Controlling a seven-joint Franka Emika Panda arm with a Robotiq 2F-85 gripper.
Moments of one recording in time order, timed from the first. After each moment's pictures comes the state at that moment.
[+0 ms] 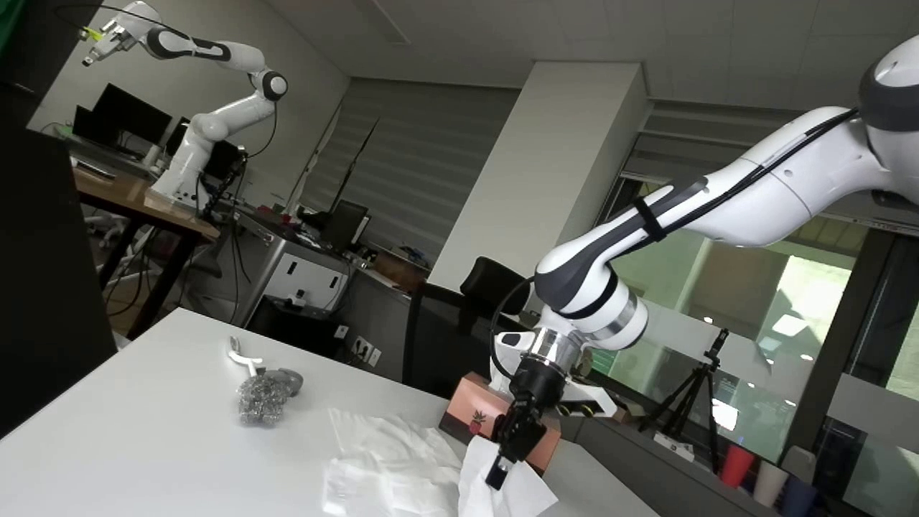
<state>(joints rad) -0.08 0.65 0.22 -1.96 0.23 2.31 -1.38</state>
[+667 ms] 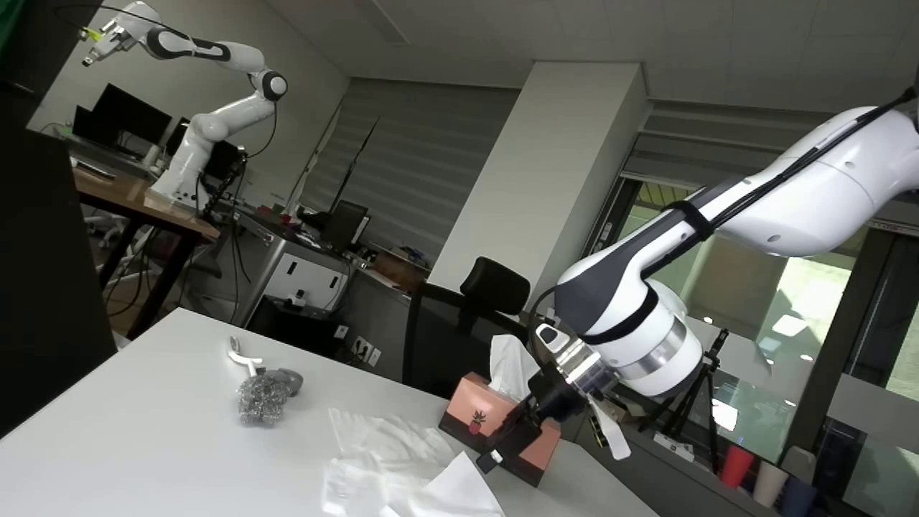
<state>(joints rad) -0.29 0.58 0.51 -2.34 0.50 3.20 -1.41</state>
